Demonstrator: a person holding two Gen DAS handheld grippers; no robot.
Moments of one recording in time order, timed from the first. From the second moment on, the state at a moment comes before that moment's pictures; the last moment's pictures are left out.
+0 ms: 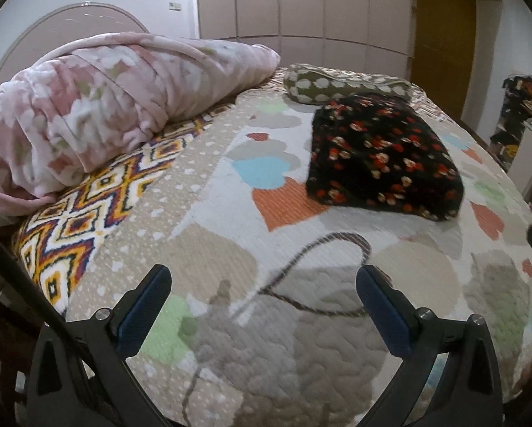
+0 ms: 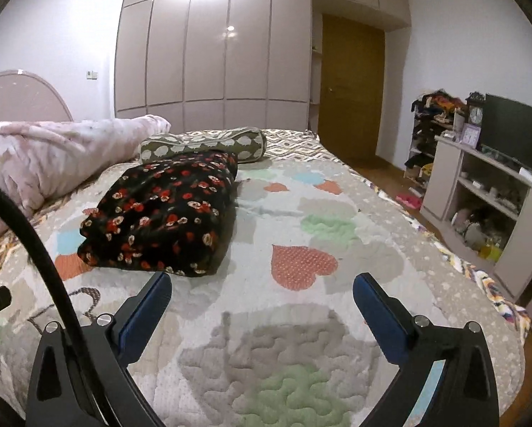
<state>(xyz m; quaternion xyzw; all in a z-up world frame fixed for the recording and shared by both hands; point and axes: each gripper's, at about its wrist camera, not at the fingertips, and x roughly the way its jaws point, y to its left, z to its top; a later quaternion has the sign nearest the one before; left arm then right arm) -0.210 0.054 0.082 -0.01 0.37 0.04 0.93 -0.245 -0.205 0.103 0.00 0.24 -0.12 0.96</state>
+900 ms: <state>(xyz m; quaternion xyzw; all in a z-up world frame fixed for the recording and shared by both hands) -0.216 0.039 0.062 -0.01 0.41 0.00 0.91 -0.223 -0.193 0.066 0.01 0.34 -0.10 0.93</state>
